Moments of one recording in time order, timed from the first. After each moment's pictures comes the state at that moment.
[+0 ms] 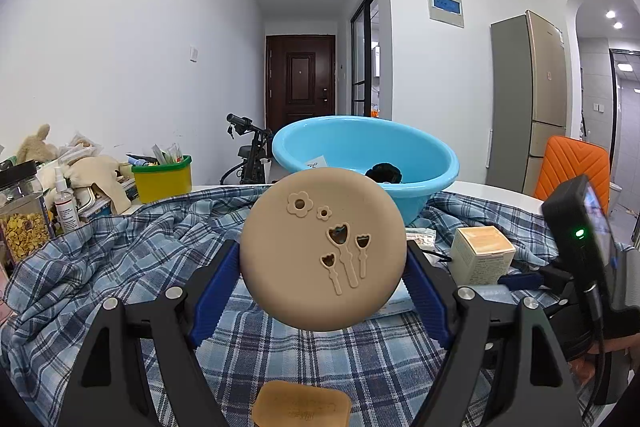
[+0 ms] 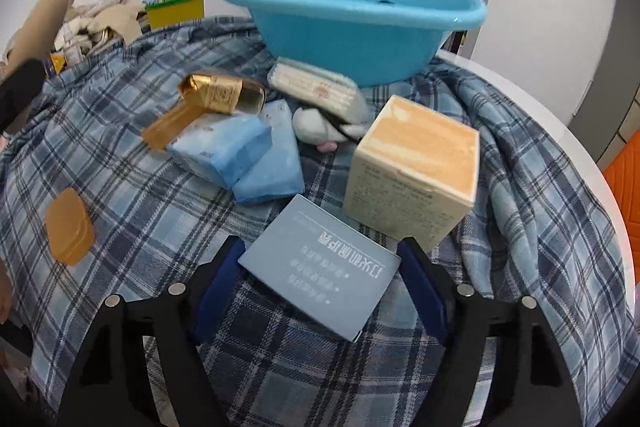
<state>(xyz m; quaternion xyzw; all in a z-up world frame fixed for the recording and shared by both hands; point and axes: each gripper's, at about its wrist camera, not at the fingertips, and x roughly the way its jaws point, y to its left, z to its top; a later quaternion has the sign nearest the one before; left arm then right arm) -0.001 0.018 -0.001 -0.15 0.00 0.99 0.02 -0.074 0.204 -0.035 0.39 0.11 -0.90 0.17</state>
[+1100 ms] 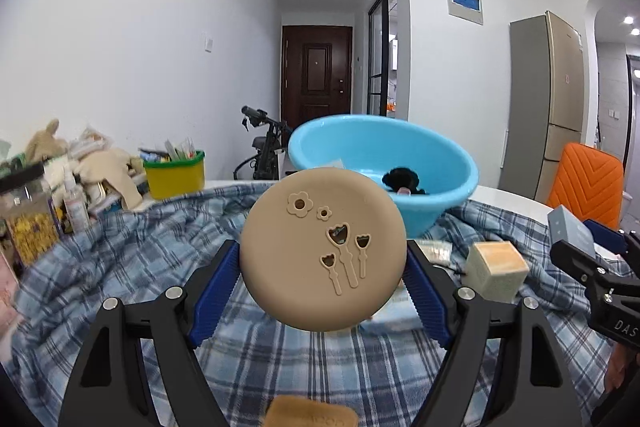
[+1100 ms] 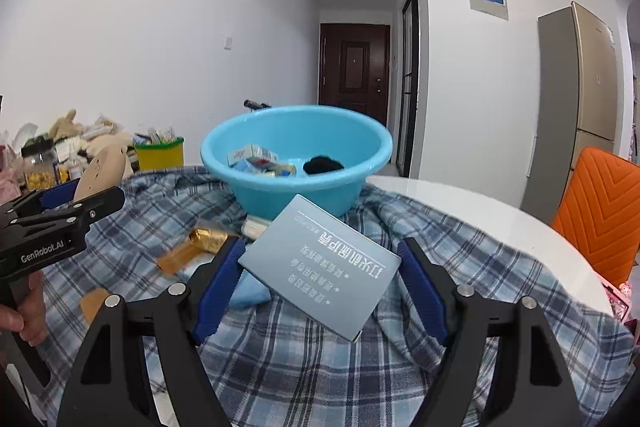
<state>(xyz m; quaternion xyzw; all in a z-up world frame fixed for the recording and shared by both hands) -0.020 0.008 0.023 -0.17 -0.01 0.99 -0.01 -0.011 0.243 0.033 0.16 0.04 -0.98 0.12</state>
